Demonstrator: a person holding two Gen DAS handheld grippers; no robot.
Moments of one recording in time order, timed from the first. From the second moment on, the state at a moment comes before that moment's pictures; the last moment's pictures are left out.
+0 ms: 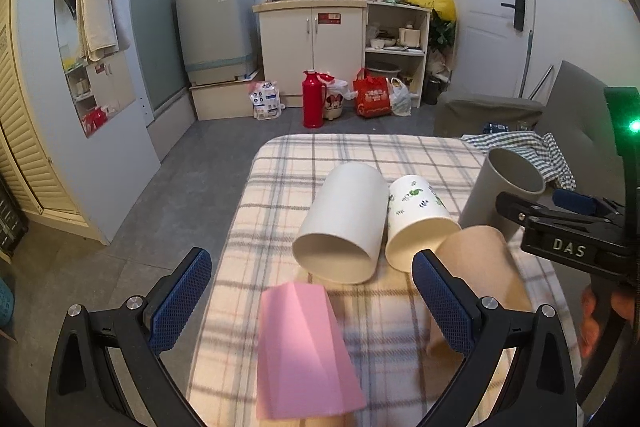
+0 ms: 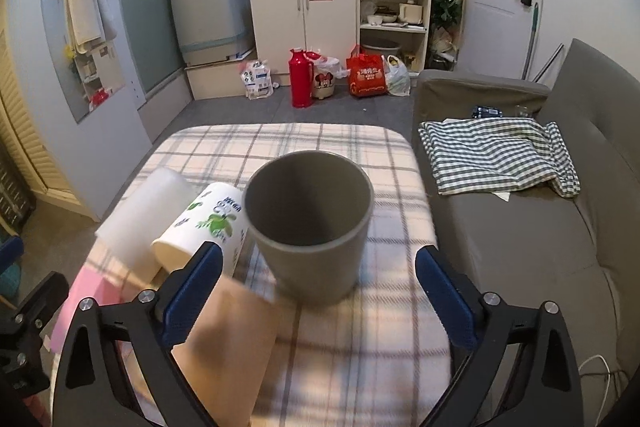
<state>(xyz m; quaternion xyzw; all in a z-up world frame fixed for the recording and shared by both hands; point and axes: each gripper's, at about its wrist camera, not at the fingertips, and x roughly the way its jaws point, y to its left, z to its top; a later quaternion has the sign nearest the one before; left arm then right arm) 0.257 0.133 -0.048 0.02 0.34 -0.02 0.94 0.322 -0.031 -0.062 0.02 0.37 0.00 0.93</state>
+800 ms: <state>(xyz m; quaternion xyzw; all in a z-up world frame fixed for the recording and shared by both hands) 0.212 0.141 0.018 0.02 0.28 -0.03 0.96 0.258 -0.038 0.025 0.02 0.35 0.00 0.94</state>
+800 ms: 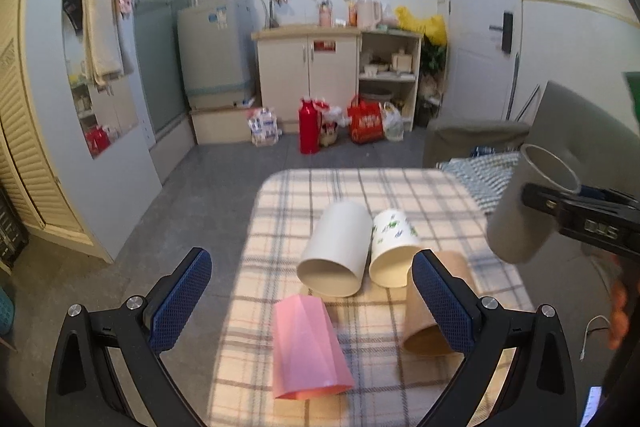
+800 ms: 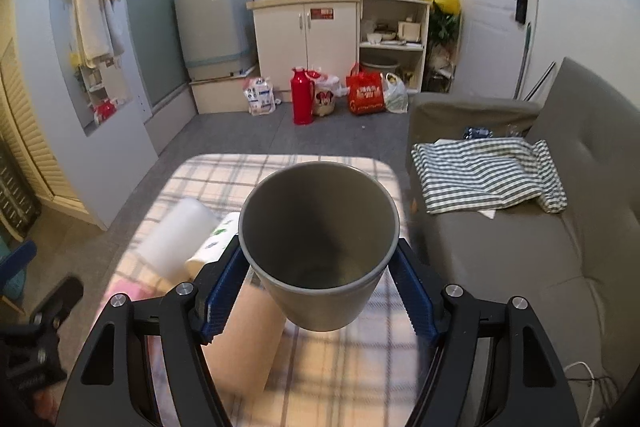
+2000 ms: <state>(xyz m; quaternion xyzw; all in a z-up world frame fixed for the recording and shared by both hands) 0.059 0.217 -0.047 -0.01 0.31 0.01 0.95 0.059 0.069 -0.057 0.01 0.49 0.07 0.87</state>
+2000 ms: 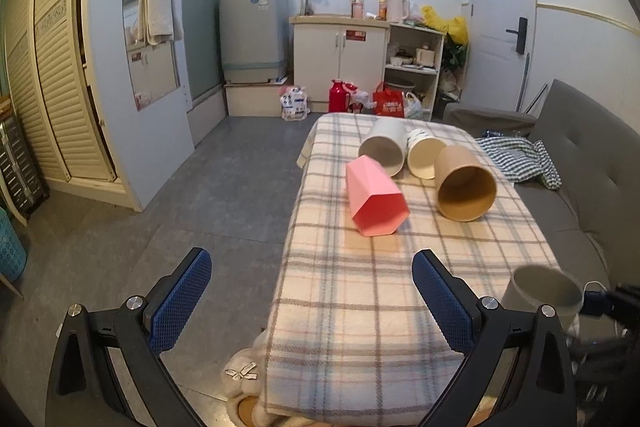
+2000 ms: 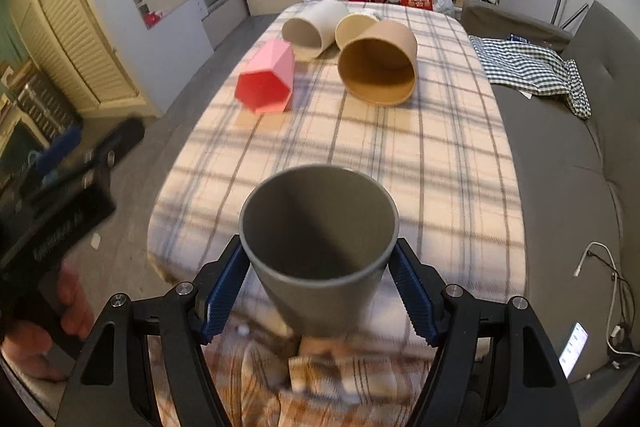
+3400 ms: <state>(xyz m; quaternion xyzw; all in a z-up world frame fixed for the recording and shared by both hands) 0.042 0.133 -0.033 0.00 0.35 -0.04 0.94 0.036 -0.043 -0.028 0.06 0.37 -0.03 0.93</state>
